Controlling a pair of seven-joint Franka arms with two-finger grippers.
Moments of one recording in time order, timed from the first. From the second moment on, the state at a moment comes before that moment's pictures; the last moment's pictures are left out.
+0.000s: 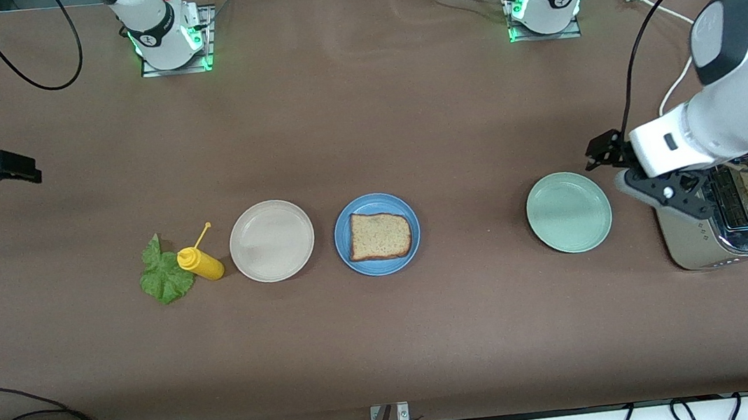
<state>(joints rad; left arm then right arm) 0.13 0.31 -0.30 -1.45 -0.02 1.67 0.36 0.10 0.15 -0.16 -1.52 -0.02 1.51 -0.10</state>
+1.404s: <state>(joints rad) 0.01 -0.02 -0.03 -1.67 -0.02 1.63 0.25 0.11 0.61 -0.12 -1.52 0.11 2.02 -0.12</state>
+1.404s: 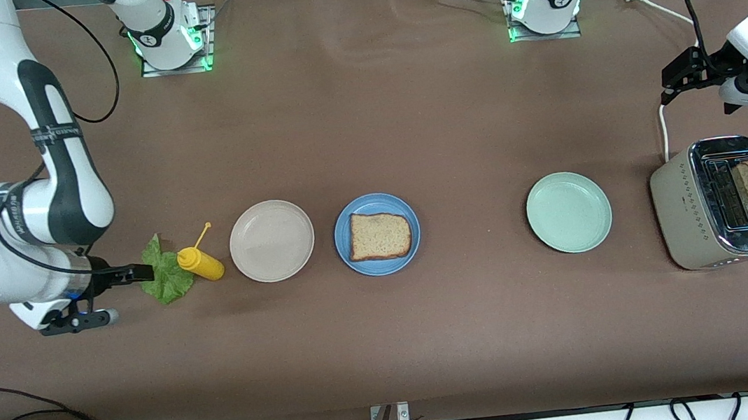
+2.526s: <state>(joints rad) 0.01 -0.03 -0.02 -1.66 -0.02 1.58 0.24 0.07 0.69 -0.06 -1.66 0.12 2.24 -0.29</state>
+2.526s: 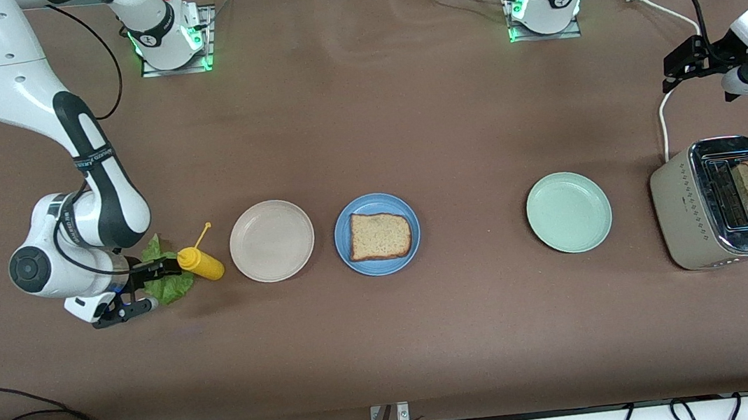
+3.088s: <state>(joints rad) 0.02 -0.03 -0.02 -1.66 -0.02 1.58 0.24 0.07 0.69 -0.05 -1.72 0.12 2.32 -0.33</state>
